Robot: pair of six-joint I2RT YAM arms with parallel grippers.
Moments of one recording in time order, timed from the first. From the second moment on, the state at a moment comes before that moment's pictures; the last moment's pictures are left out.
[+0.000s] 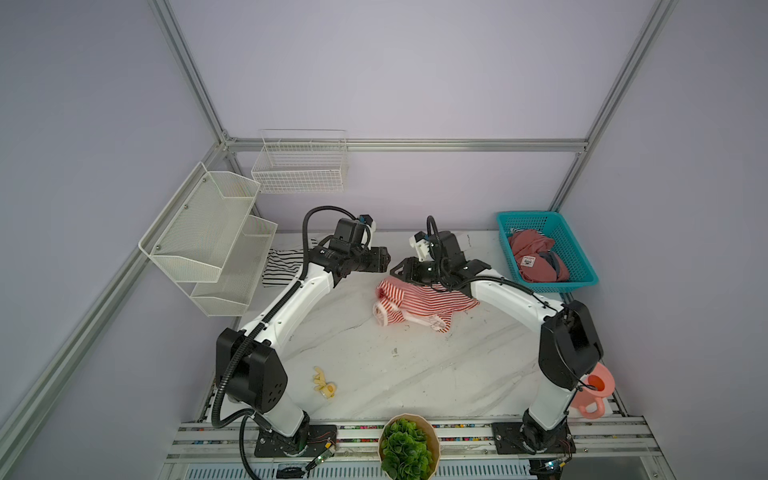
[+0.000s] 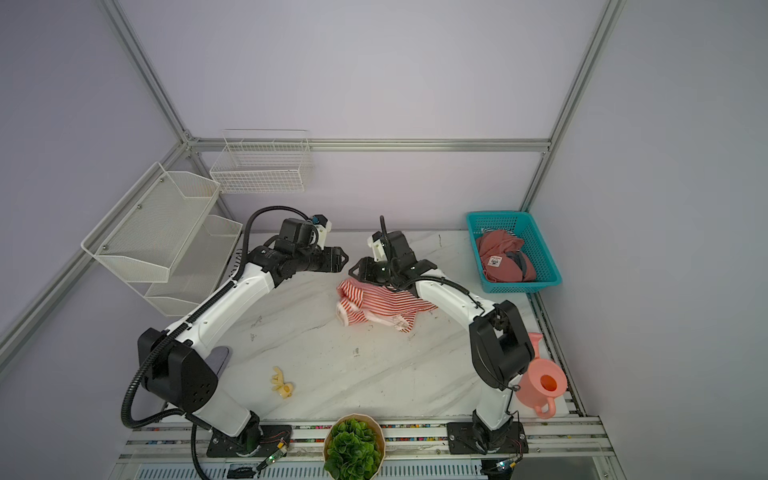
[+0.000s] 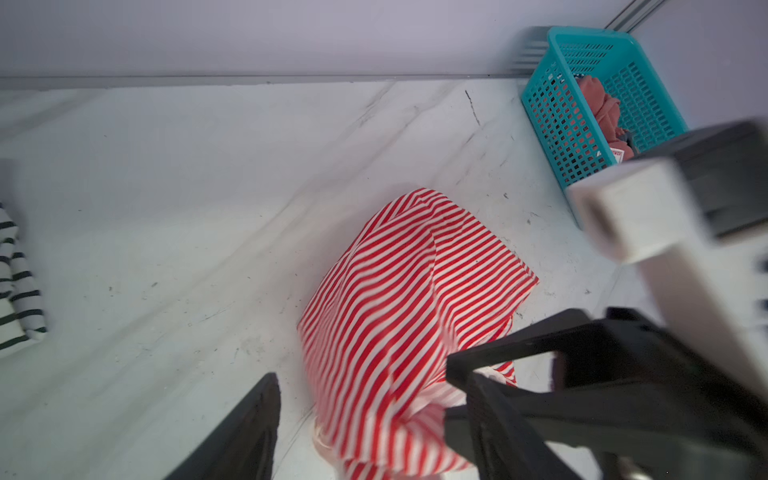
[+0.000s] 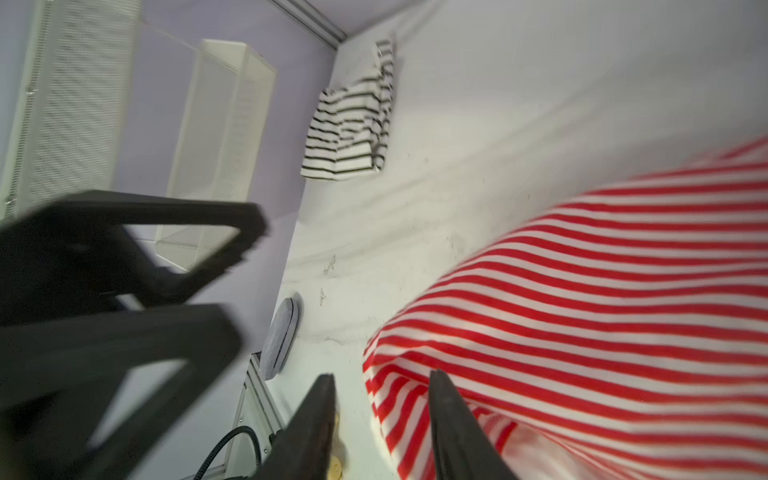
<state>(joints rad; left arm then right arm) -0.40 1.59 1.52 -0.64 0.10 -0.28 0.61 1.82 1.41 -0.23 -0.48 0.72</state>
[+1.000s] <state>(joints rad) -0.44 1.68 1.31 -0.92 0.09 -0.43 0.16 1.67 1.16 -0.45 -0.33 0.48</state>
